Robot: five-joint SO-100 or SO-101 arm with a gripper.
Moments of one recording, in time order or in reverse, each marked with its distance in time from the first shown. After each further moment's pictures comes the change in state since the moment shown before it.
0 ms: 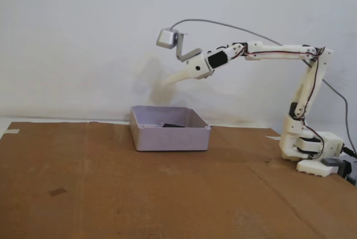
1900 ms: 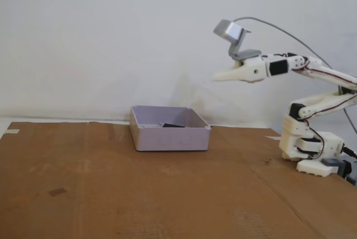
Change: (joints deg) arm -13.6 59.8 42.8 3.0 0.0
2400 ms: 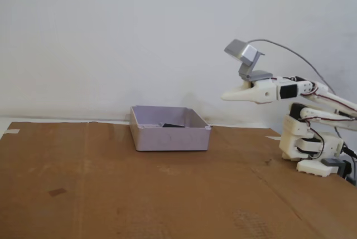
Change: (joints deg) arm -2.7 29.7 24.4 0.0 -0.2
